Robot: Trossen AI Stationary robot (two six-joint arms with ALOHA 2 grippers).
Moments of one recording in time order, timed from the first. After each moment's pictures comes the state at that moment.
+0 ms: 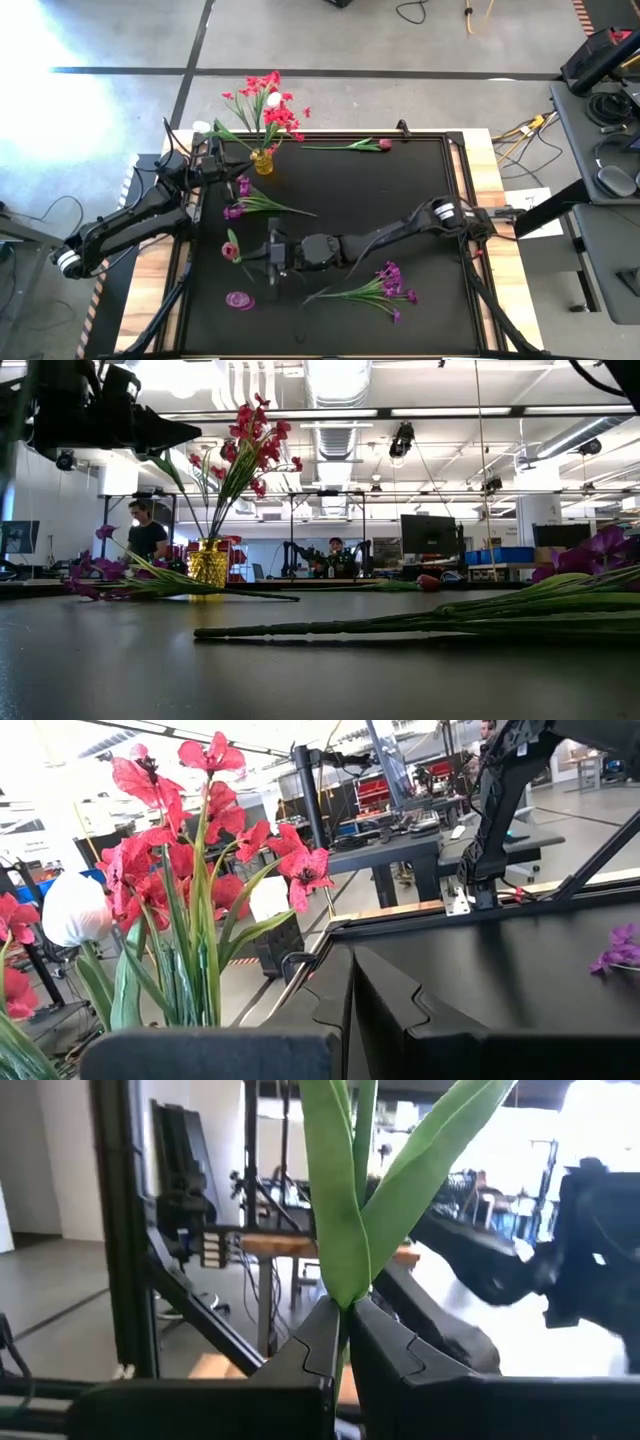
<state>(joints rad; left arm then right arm) 0.77 0.53 0.23 0.40 0.50 0.23 0.27 2.28 1.85 0.55 0.20 -0.09</state>
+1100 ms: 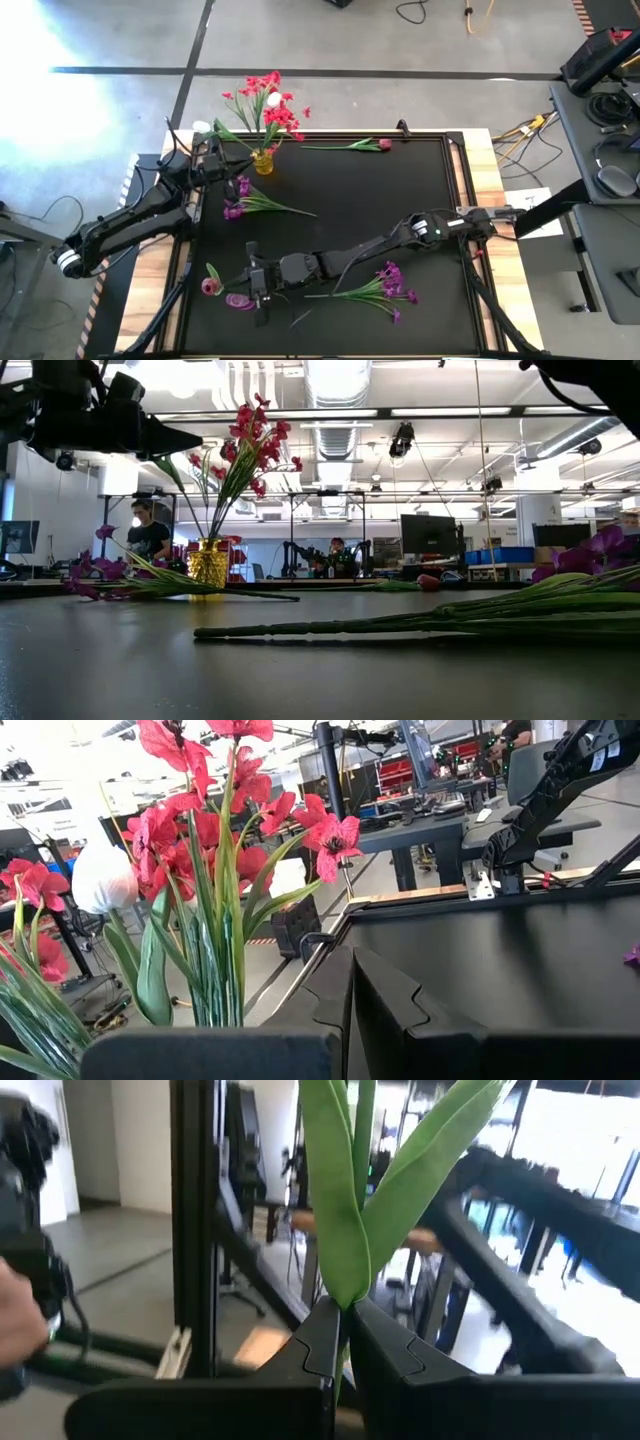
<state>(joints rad) 0.77 0.54 0.23 0.37 0.44 0.24 0.30 2.52 2.21 0.39 0.10 -0.13</state>
